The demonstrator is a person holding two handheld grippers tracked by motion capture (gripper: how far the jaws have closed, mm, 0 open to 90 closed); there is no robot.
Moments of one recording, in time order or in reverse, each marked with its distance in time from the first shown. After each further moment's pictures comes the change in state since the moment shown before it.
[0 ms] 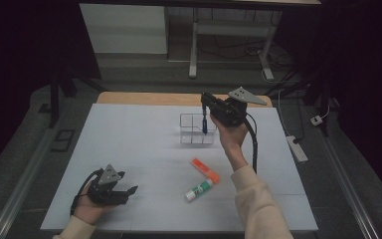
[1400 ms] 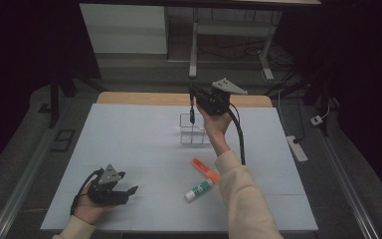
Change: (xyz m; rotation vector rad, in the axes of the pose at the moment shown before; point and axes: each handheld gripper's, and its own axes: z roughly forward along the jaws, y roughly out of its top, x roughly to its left) left arm 0.001 0.000 0.001 0.006 -0.013 0.005; right arm -0.007 -0.006 0.060 -0.019 -0.009 0.014
